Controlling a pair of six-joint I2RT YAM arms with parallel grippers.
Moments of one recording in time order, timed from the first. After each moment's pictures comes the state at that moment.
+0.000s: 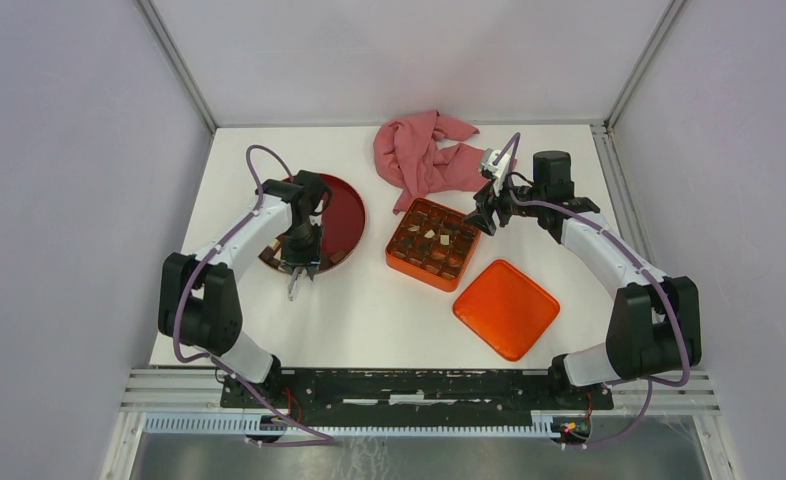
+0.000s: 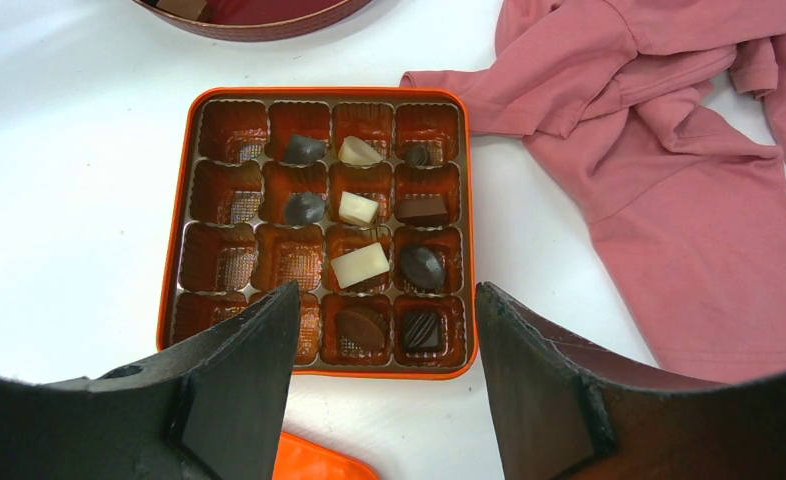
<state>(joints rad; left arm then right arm) -0.31 1.58 1.20 -1.14 -0.09 -0.26 0.17 1.44 1.00 -0.20 -0.81 -0.53</state>
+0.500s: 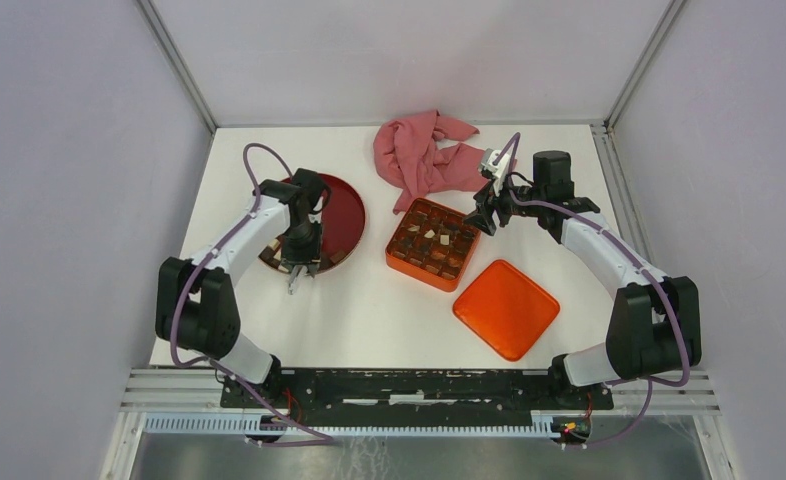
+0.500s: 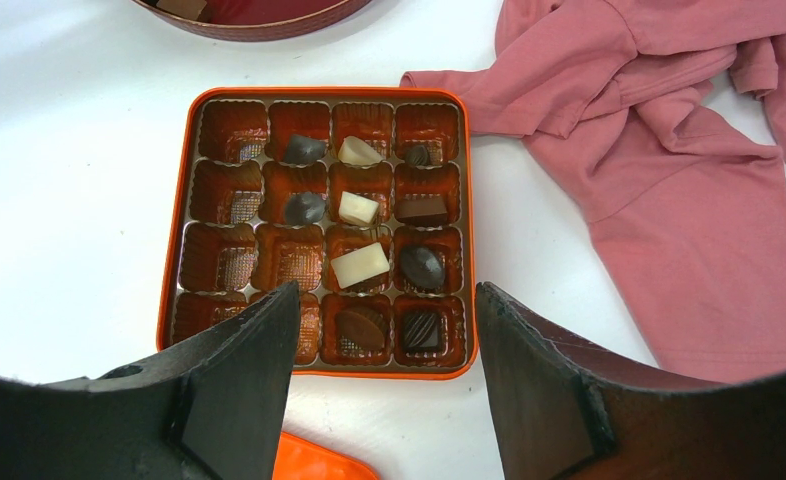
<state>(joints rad) -0.31 1.56 1.20 -1.12 -0.10 -0.26 0.17 1.44 1.00 -0.20 -0.81 -0.53</state>
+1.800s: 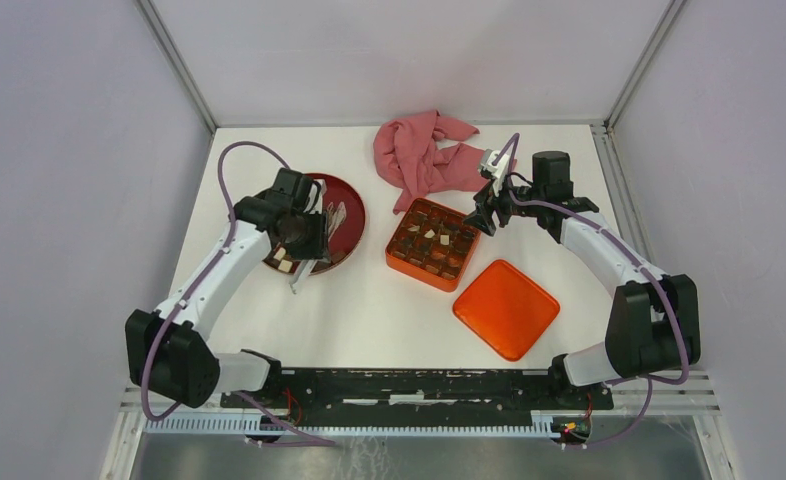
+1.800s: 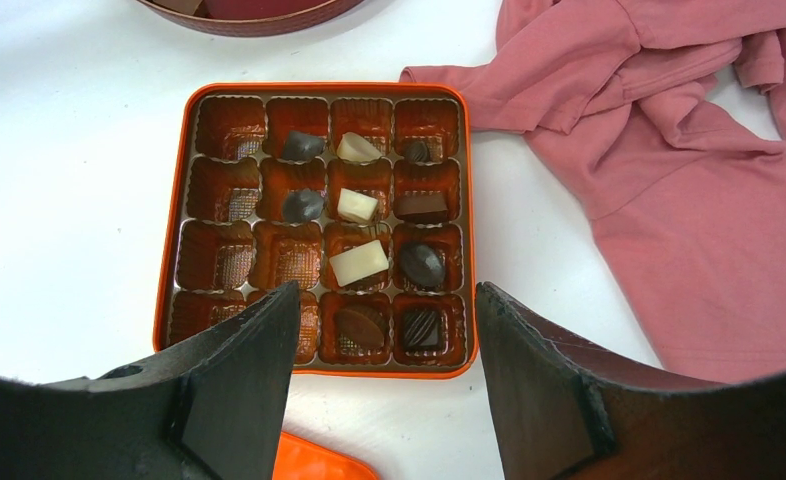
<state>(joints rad) -0.33 1.30 1.13 -0.94 0.09 -0.27 0.17 1.45 1.00 -0.20 -0.81 -0.54</state>
